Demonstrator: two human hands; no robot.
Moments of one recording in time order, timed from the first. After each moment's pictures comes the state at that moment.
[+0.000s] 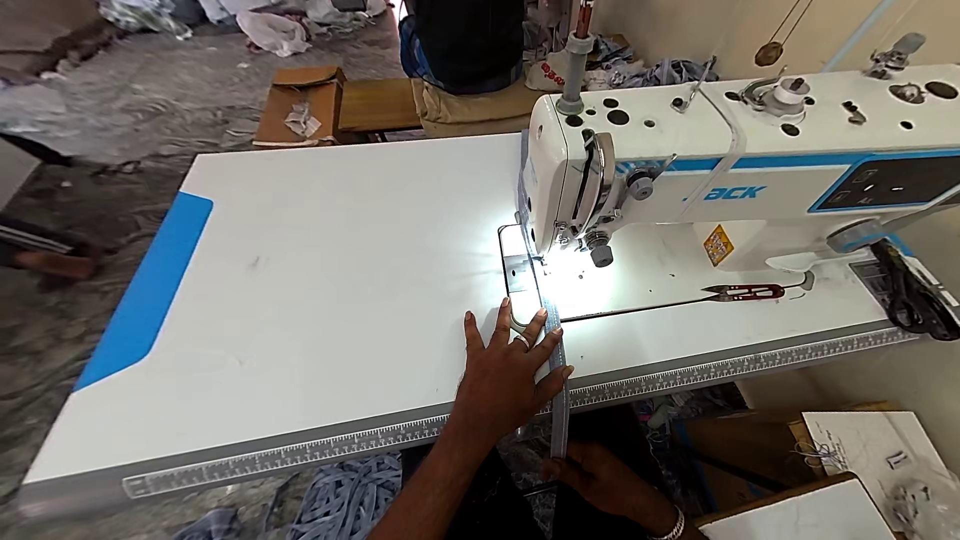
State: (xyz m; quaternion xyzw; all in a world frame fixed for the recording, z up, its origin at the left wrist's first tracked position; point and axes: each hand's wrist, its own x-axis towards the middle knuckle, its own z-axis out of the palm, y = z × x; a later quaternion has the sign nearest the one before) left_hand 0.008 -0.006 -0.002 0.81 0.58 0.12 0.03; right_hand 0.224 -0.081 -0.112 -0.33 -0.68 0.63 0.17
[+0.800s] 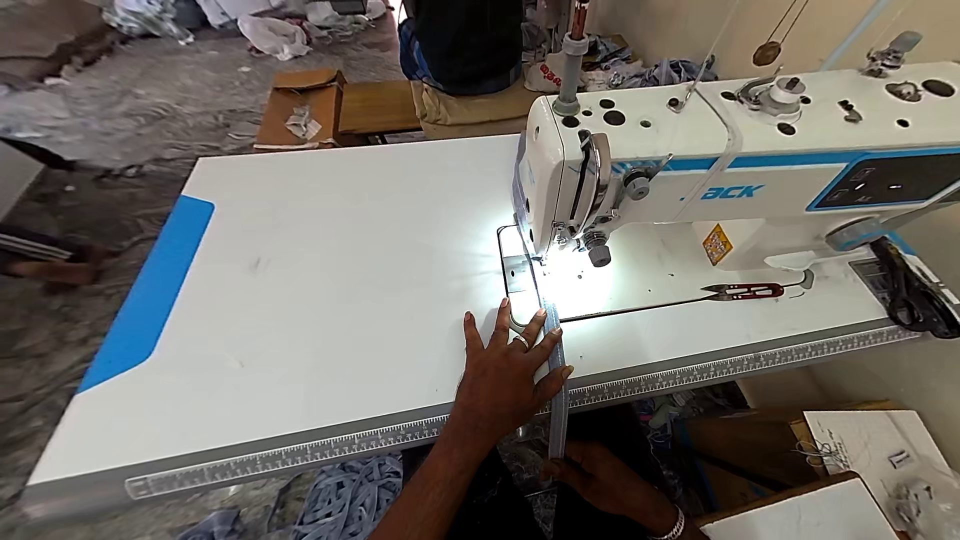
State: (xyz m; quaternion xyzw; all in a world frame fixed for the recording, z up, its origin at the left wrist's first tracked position) left_hand 0.008 -0.006 -0.002 0.80 0.58 0.11 0.04; right_hand 0.224 -0.081 -0.112 -0.34 -0.68 0.63 0.16
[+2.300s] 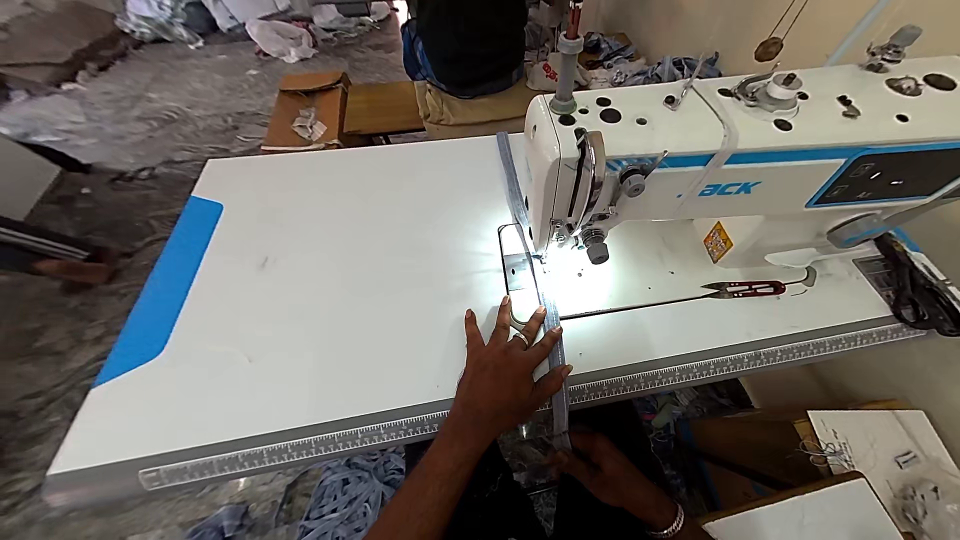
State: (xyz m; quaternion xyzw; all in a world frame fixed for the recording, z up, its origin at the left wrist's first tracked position) left_hand 0.008 -0.007 -0.001 0.81 0.58 0.11 0.04; right_hand 0.227 -0.080 -0.114 -0.32 -0.70 0.58 0.26
